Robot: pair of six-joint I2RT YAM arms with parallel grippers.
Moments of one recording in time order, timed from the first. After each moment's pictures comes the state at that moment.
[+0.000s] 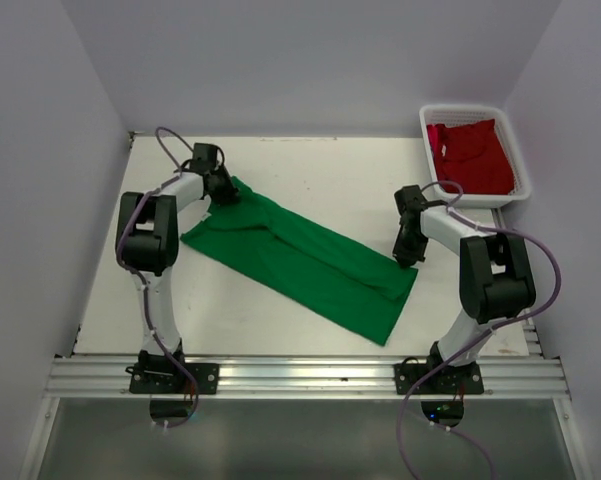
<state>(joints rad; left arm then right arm) -0.10 2.14 1.50 -0.29 0.13 -0.61 0.18 1.73 1.04 -0.70 0.20 0.56</state>
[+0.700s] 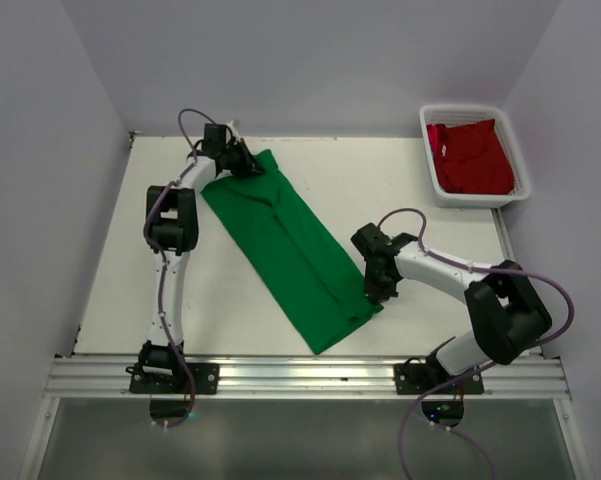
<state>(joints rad) -0.10 2.58 2.13 -0.31 0.50 -0.54 0.56 1.52 0.84 -0.75 0.16 0.74</state>
